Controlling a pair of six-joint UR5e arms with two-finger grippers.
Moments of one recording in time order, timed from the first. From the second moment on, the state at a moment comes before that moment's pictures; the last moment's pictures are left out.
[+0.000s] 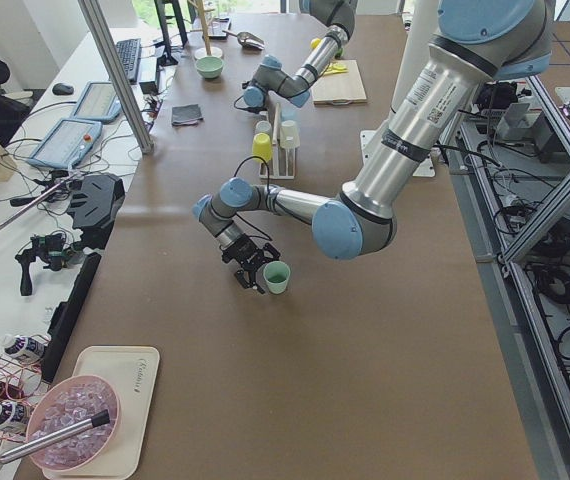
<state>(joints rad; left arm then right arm) -0.88 -2.16 -1.10 -0.86 -2.04 0.43 0.62 -0.72 1.06 -2.26 1.34 -0.55</state>
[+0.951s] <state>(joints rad) -0.88 -2.15 -1.10 -0.84 -2.04 0.43 0.63 -0.76 1.10 -2.26 1.34 -0.55</state>
